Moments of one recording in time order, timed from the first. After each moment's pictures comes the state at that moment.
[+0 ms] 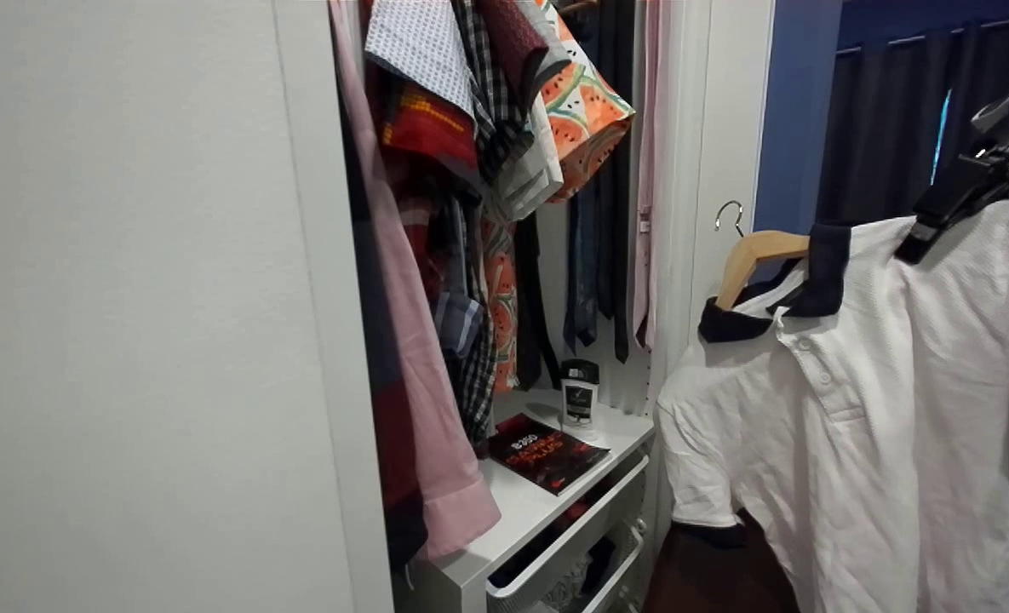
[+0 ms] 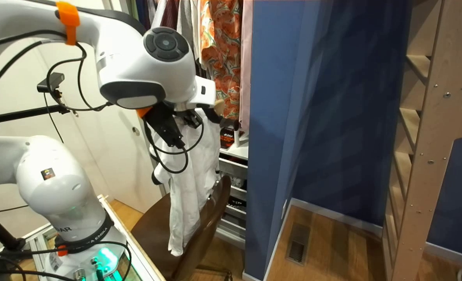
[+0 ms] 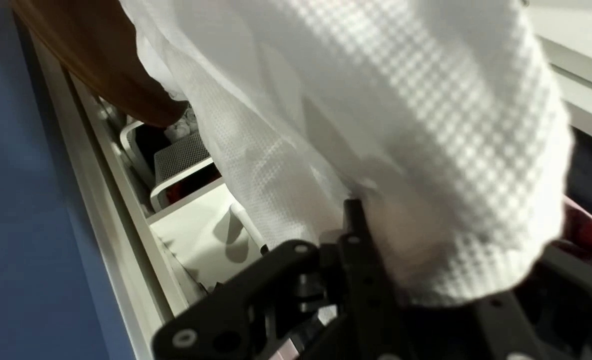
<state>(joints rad) 0.01 -0.88 -0.47 -2.77 0.39 2.15 -0.52</state>
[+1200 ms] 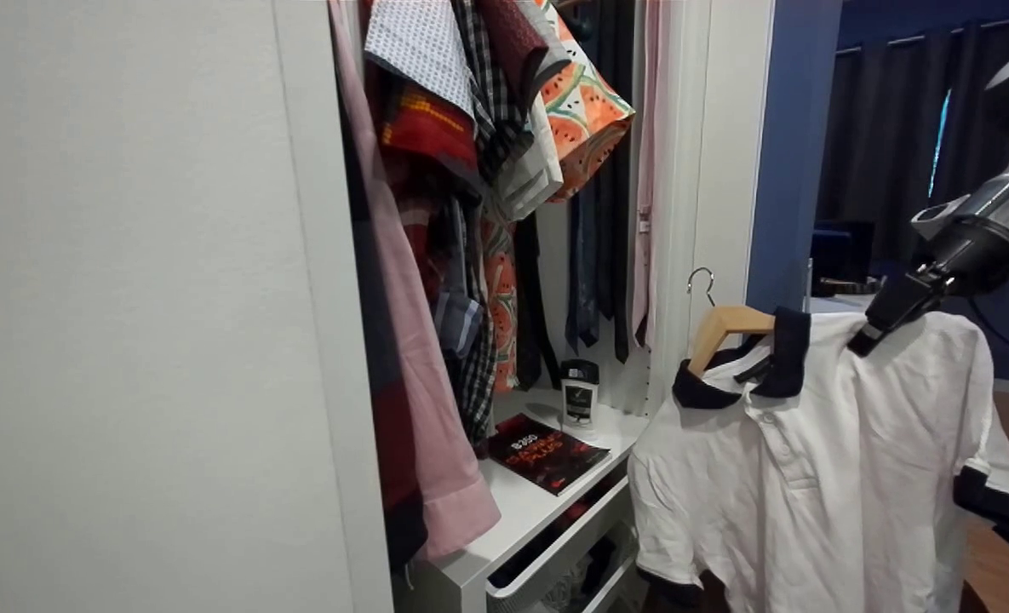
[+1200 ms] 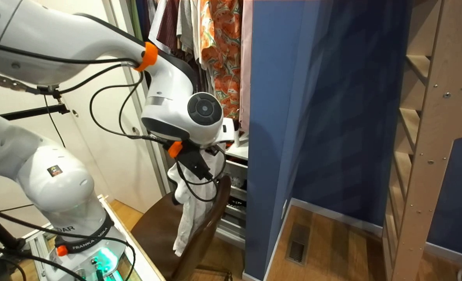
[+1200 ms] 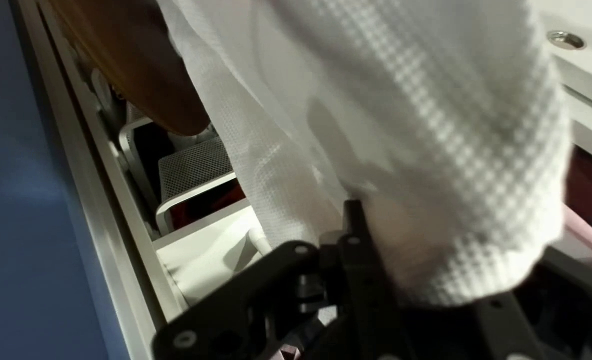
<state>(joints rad) 0.11 -0.50 -0.61 -2.77 0.67 2.35 -1.07</state>
